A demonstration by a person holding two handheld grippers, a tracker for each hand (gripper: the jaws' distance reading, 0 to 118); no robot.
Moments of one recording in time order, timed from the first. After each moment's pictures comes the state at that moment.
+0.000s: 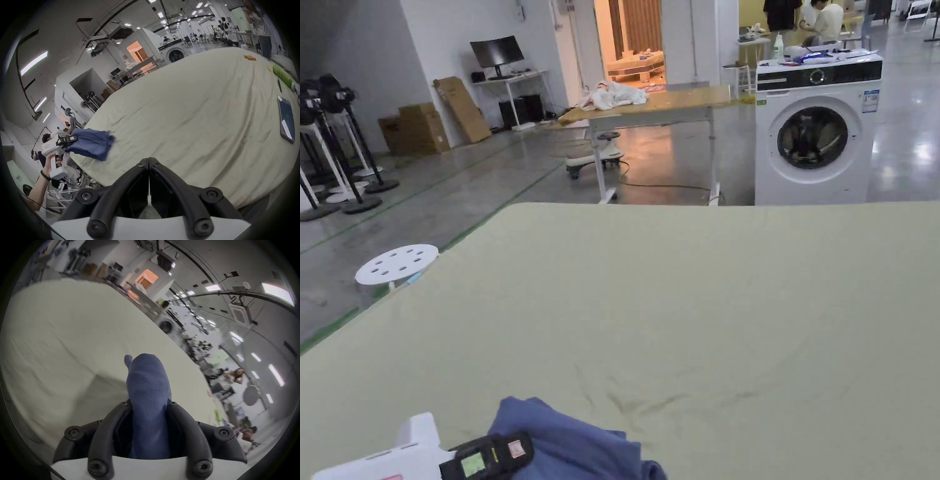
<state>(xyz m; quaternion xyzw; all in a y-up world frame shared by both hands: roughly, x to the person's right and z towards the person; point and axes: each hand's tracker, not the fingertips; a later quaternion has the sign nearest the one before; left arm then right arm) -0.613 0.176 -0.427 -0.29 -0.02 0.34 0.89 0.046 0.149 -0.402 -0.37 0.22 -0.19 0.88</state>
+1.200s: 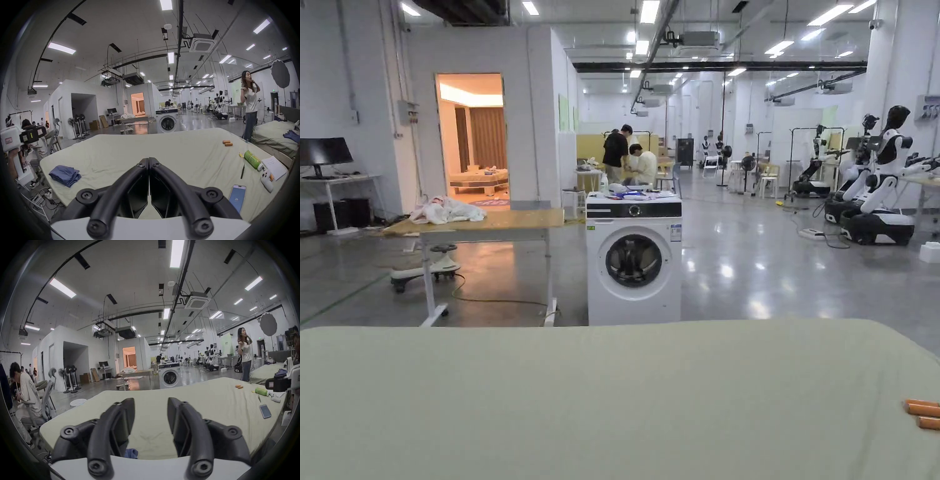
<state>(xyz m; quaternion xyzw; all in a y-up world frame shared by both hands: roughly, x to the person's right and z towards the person) -0.343 0.307 -0.319 0.01 0.04 -0.06 1.00 0.065 0.261 -0.360 -0.07 0.13 -0.04 0.99</state>
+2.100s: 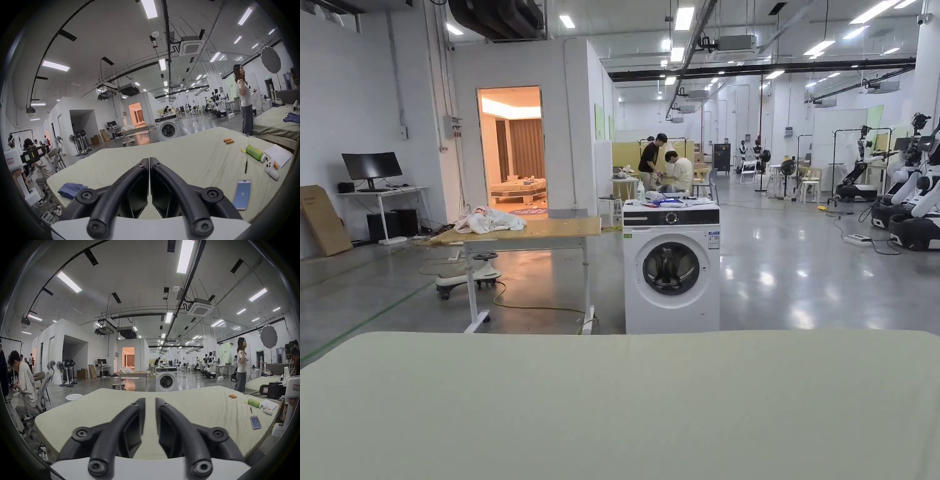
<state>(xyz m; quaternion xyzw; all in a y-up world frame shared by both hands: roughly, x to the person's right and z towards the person) -0.352 0.313 -0.292 0.03 0.04 -0.01 1.00 0.072 0.275 -0.342 -0.03 0.12 -0.11 0.99</state>
